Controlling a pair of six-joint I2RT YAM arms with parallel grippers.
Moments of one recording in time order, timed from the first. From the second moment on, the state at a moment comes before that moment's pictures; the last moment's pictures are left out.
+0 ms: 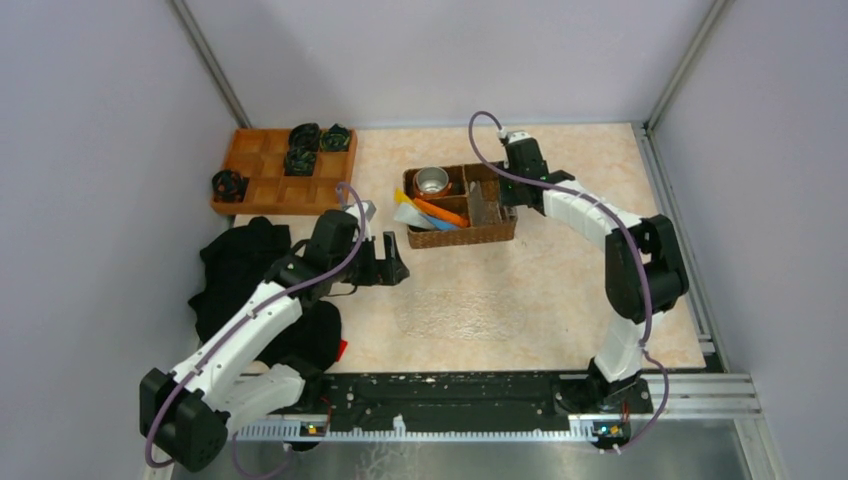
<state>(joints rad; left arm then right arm) -0.53 1.00 0.79 -0.53 0.12 -0.47 0.41 1.79 1.31 -0.31 0.14 0.18</state>
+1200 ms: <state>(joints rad) -0.53 0.98 0.78 -0.53 0.15 -0.48 0.83 1.40 1.28 -0.51 0.55 -0.23</state>
